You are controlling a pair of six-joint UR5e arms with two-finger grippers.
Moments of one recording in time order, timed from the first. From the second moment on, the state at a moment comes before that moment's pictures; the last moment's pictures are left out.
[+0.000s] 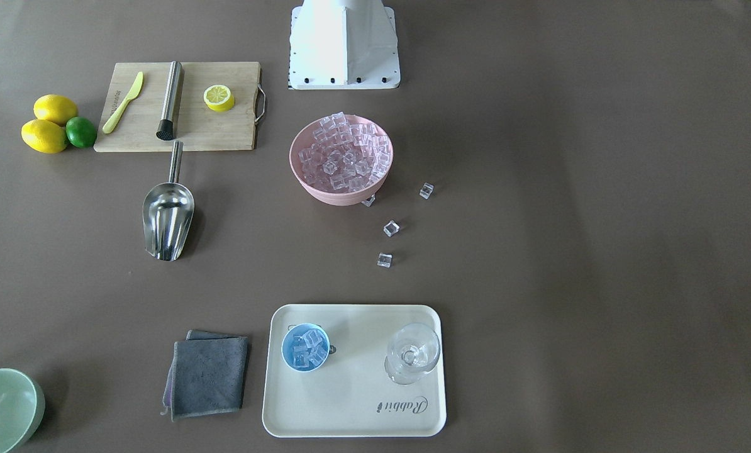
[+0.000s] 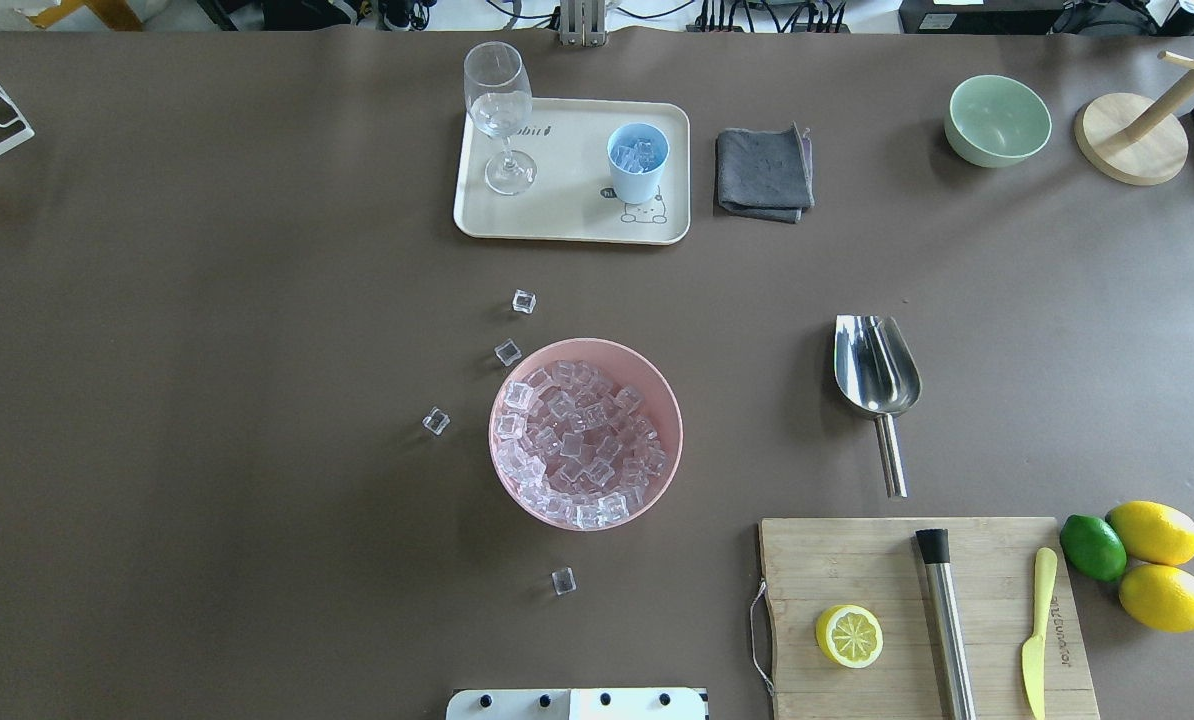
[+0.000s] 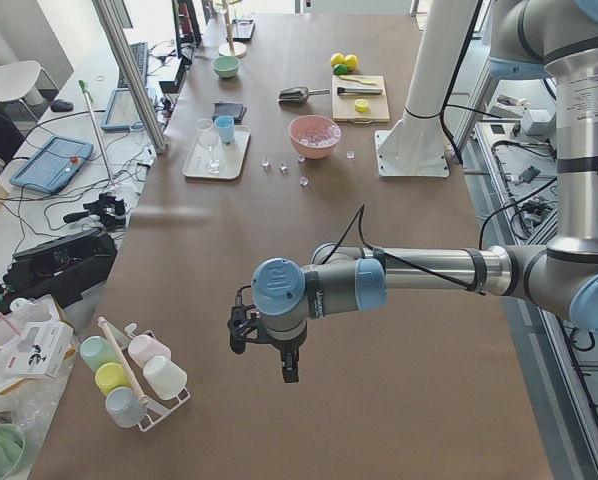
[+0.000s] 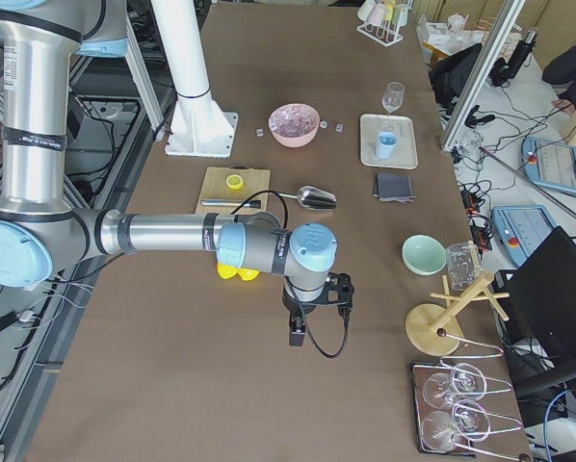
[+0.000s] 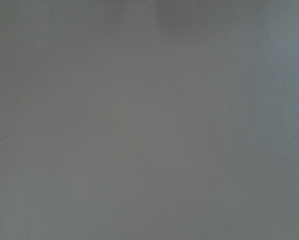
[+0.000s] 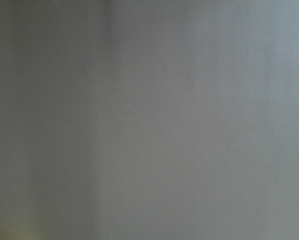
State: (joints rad) left arm -1.68 -1.44 -1.72 -1.41 -2.38 0.08; right arm 1.60 -1.70 1.75 -1.74 2.27 -0.11
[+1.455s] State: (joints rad) left arm -1.68 -1.44 -1.71 -1.41 -2.38 0.08; right arm 1.60 -1.70 1.75 -1.67 2.28 -0.11
